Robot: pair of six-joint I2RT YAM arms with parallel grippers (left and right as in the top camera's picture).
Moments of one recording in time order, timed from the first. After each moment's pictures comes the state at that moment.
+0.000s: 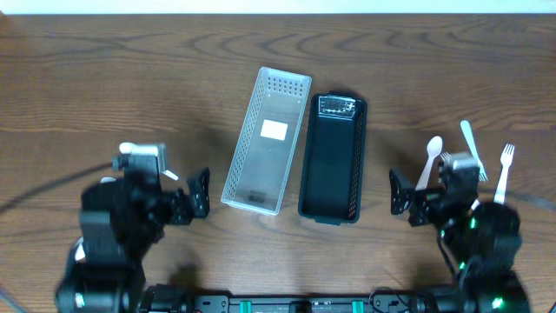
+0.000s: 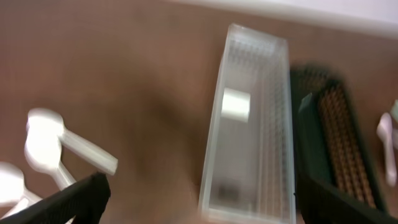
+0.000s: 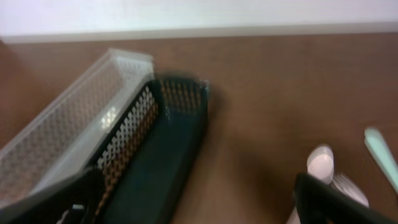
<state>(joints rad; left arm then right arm) -0.07 0.72 0.95 -0.93 0.18 -0.17 0.07 0.55 0.63 -0.58 -0.20 0.14</state>
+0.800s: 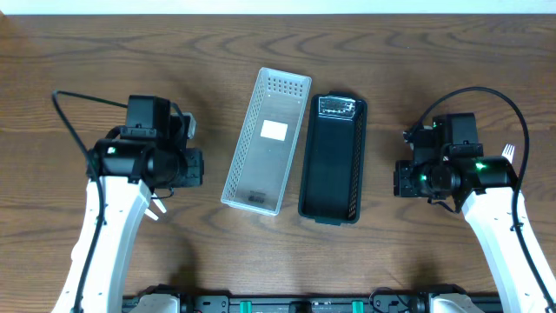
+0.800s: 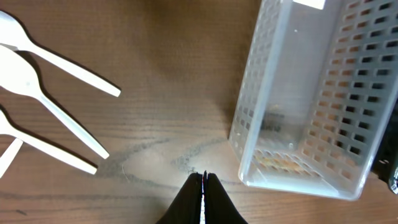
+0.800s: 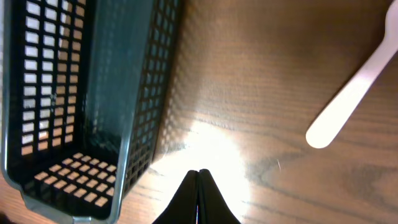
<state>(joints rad) -0.07 1.29 1.13 -1.12 0.15 -0.07 0.07 1.24 0.94 -0.97 -0.23 0.10</state>
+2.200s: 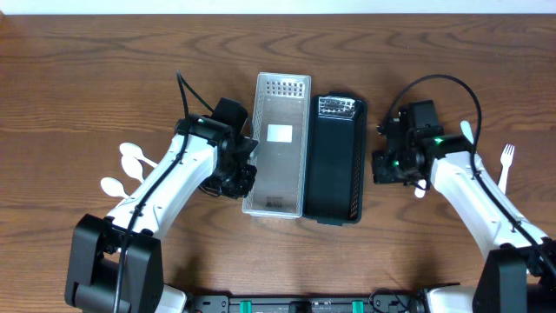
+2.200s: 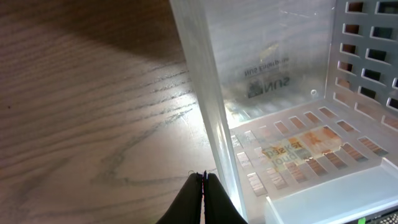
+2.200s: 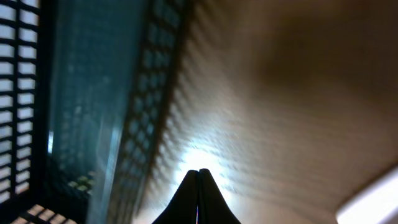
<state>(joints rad) -0.36 1.63 1.13 -1.11 0.21 -0.01 0.16 1.52 0.94 -0.73 -0.19 0.09</state>
